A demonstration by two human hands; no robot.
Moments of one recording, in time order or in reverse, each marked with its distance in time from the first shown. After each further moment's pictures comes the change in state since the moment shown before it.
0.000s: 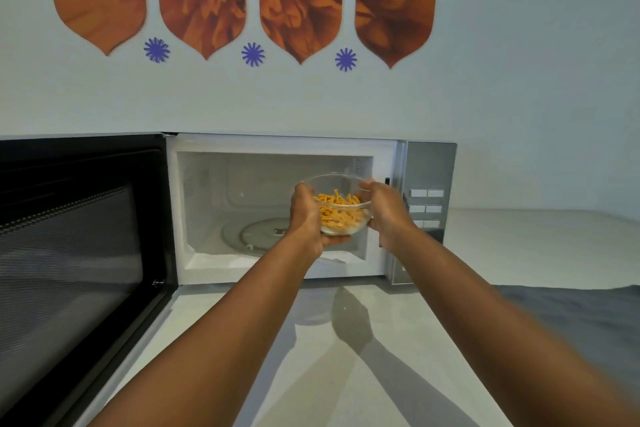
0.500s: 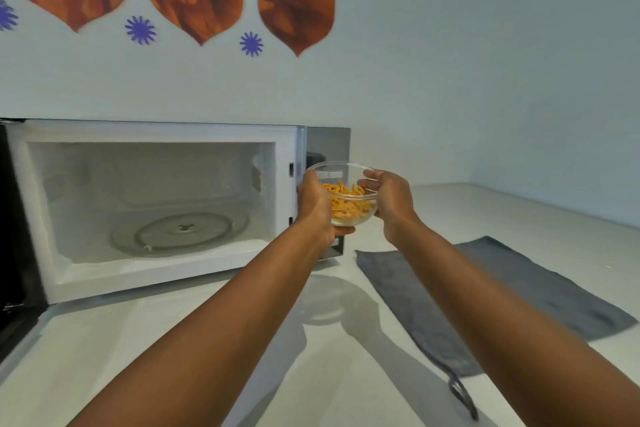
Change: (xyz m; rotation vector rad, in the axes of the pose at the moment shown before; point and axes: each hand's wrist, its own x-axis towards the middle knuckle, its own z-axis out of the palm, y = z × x) left_hand -0.051 -0.046 0.108 -0.005 -0.320 -0.139; right_hand -0.026 -0.001 -0.129 0.012 0.390 -0.070
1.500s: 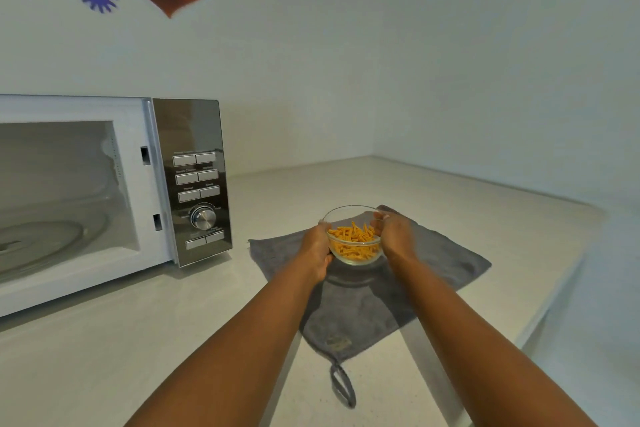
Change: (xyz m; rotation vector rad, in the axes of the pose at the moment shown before) left_hand 0.053 -0.160 0.115 0.109 -0.231 -0.227; right_hand 0.049 0.101 -0.184 -0.298 0.344 0.091
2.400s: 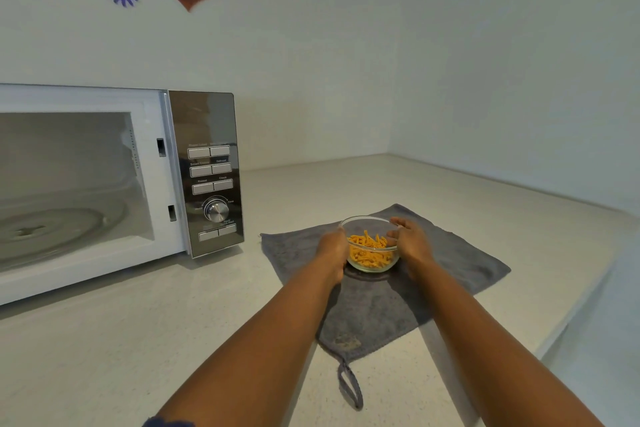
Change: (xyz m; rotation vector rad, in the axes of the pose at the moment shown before) left_hand 0.017 -0.017 0.007 0.194 0.128 -0.013; right_hand 0.023 0.028 -0.003 -0.040 -0.064 0.054
